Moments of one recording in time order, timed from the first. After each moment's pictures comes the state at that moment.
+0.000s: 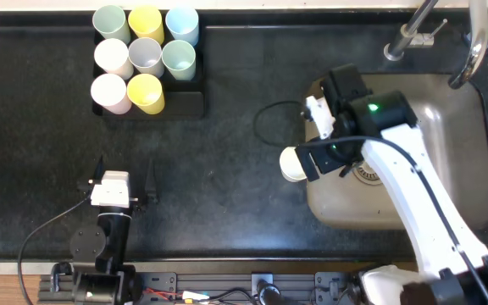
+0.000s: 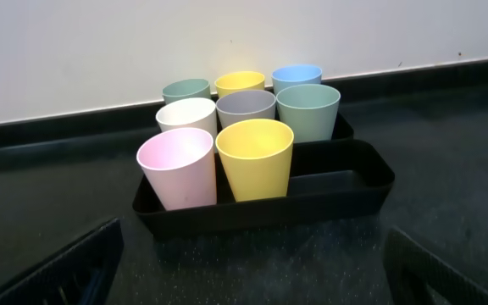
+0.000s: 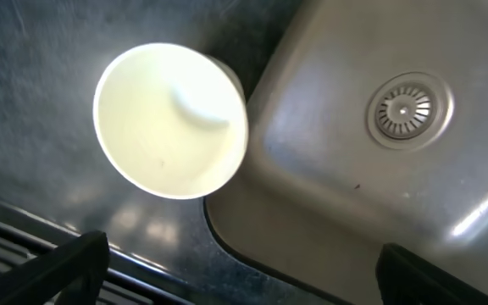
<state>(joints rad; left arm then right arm) -0.04 0.01 0.01 -0.08 0.02 0.11 0.32 1.52 1.36 -1.37 -0.06 -0.15</state>
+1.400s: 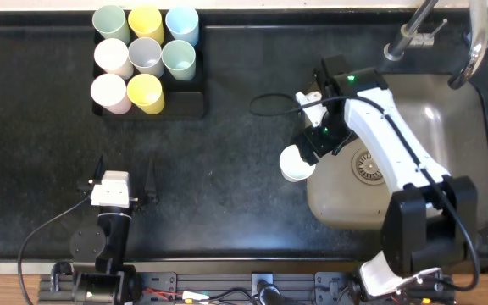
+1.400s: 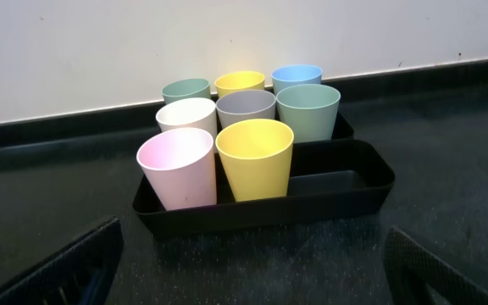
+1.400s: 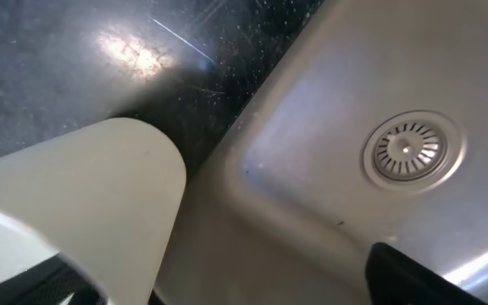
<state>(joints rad) -0.04 0.01 0.01 -0.08 0.02 0.11 0.25 1.79 1.36 -1.20 -0.07 -0.32</state>
